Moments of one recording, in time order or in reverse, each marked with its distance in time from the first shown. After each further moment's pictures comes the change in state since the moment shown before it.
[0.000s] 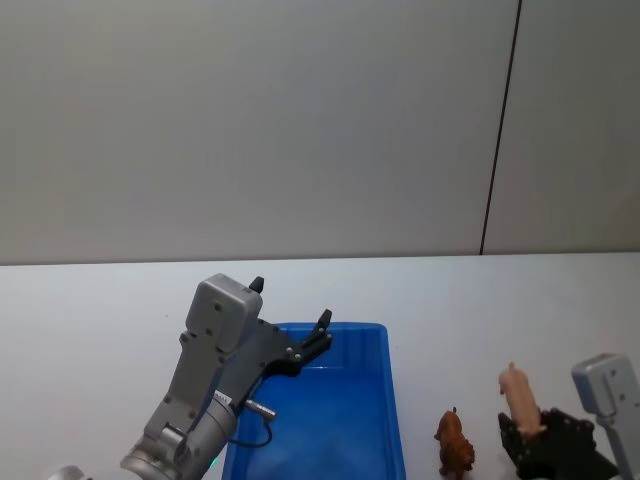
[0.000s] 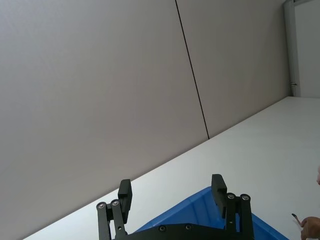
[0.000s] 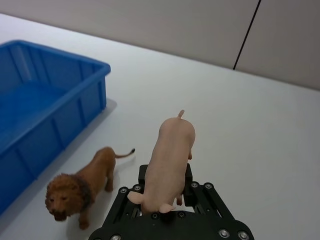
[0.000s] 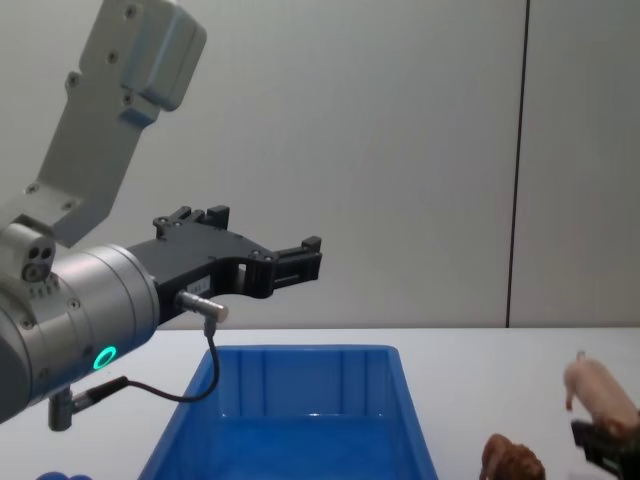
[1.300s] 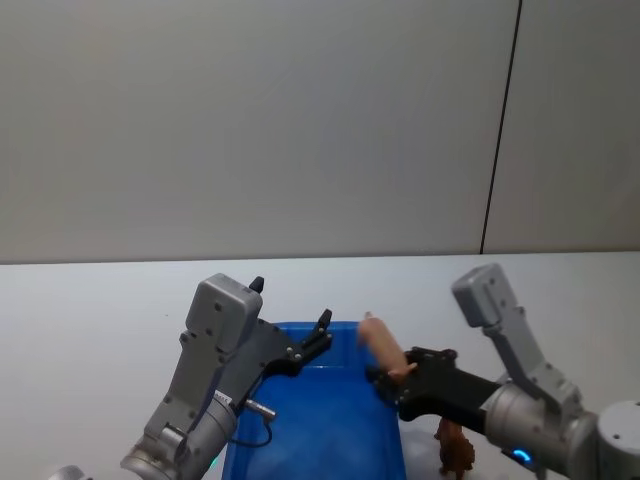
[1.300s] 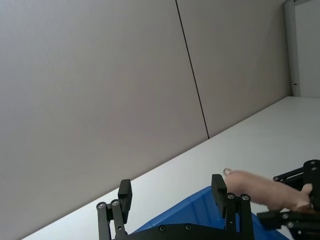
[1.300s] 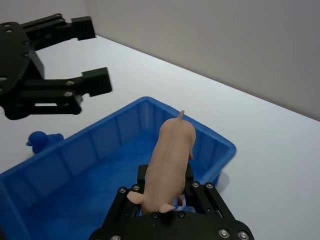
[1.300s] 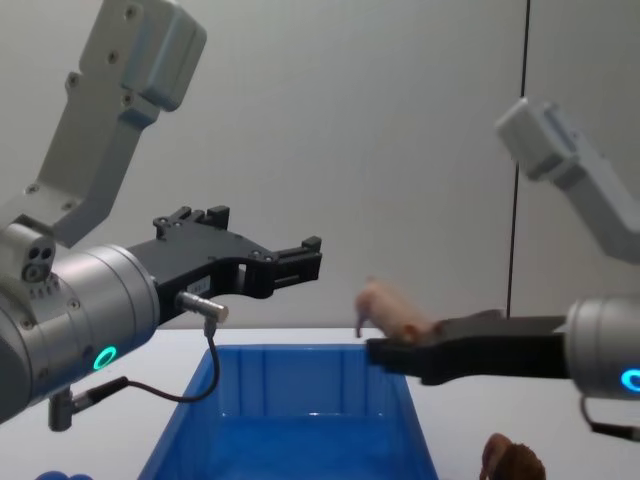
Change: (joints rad) left arm 0.000 0.000 0.000 0.000 0.000 0.000 0.000; right arm 0.304 -0.141 -0.071 0.174 -0.044 0.085 0.420
